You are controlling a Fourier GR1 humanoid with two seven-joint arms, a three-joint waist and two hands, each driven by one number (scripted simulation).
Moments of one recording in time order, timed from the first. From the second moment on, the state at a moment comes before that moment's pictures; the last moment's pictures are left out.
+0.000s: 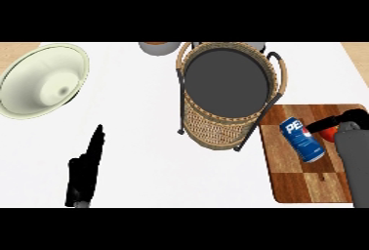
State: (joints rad) left arm 0.05 0.26 -0.28 -1.41 0.13 0.38 0.00; right arm -0.50 -0.34 -0.28 -0.97 0.72 0.00 1.18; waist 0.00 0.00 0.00
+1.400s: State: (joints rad) left arm 0.11 0.25 -0.22 -1.42 0.12 0.35 -0.01; right arm -0.22 -0.27 0.22 -1.41 0.88 0.17 0.52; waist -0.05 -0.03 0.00
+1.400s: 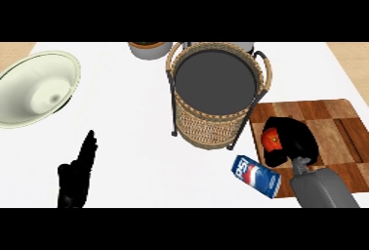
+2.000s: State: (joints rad) left arm 0.12 0.25 -0.20 -1.44 0.12 0.35 0.00; right arm -0.07 -0.33 0.03 -2.27 0.63 0.30 0.67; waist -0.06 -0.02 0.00
